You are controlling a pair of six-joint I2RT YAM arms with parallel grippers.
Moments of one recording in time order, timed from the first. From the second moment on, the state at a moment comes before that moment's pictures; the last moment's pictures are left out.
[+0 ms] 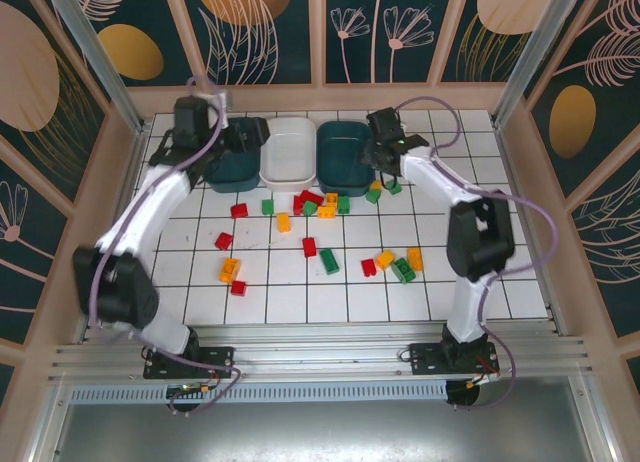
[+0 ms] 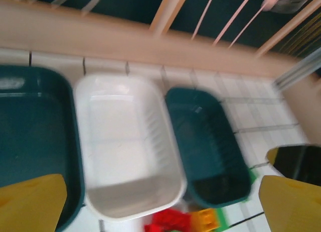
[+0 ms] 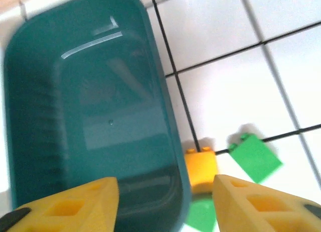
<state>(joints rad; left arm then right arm) -0.20 1.49 1.31 -0.26 0.31 -0.41 0.41 1.86 1.54 -0.57 0.20 0.60</state>
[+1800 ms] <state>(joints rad) -0.20 0.81 0.40 0.08 0.57 -0.88 0.44 1.52 0.84 -0.48 0.18 0.52</state>
